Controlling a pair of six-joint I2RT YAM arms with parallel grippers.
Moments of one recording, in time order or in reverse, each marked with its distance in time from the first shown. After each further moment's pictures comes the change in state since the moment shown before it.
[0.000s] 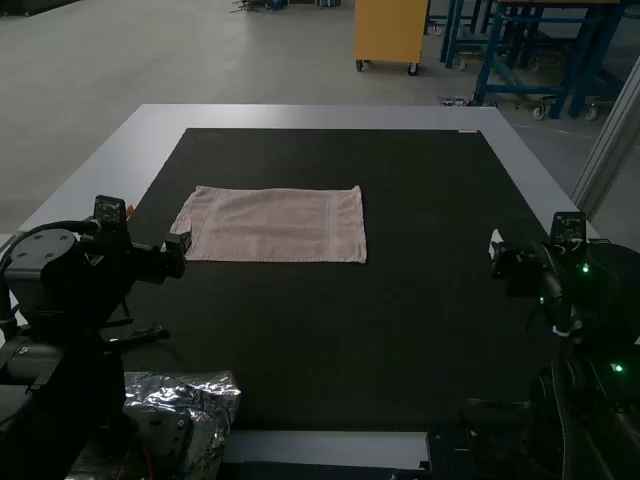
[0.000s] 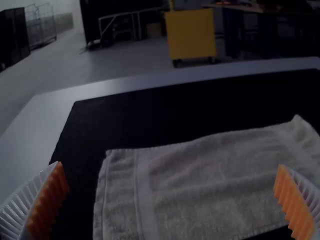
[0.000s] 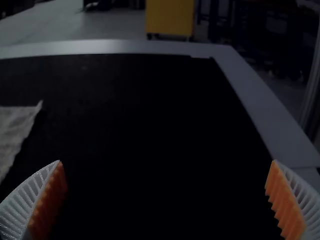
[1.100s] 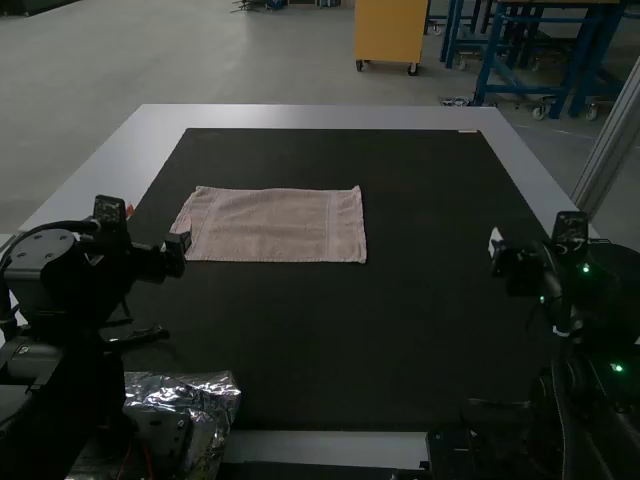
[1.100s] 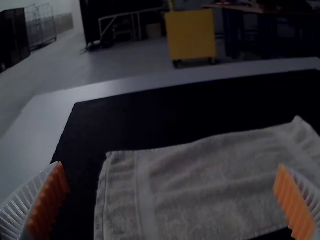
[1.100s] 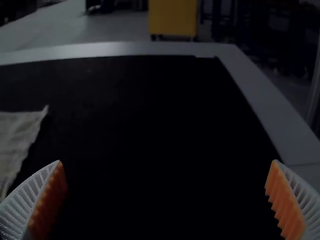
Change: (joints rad) left arm 0.000 0.000 0.000 0.011 0.000 0.004; right arm 0.000 0.000 0.000 0.021 -0.014 0.045
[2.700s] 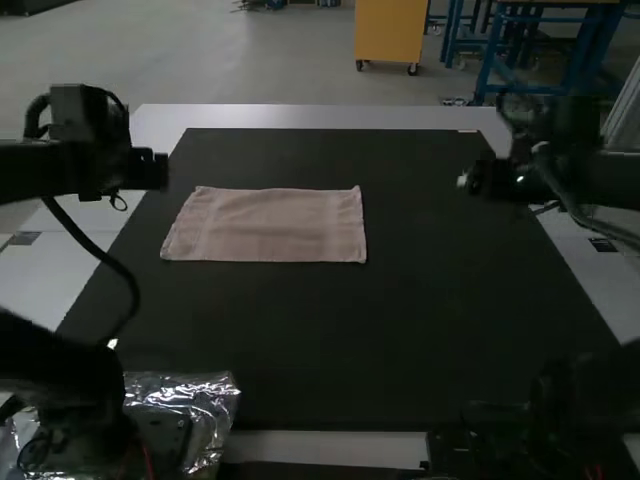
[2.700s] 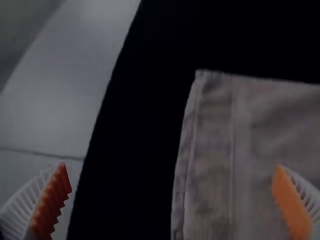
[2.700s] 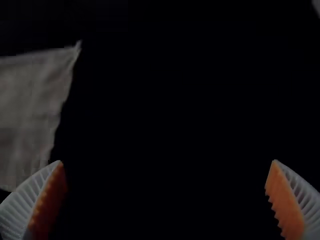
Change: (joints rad) left arm 0.143 1.238 0.765 -0.111 -0.174 -0.058; right arm 0.039 1.261 0.764 -0.092 -0.183 0.034
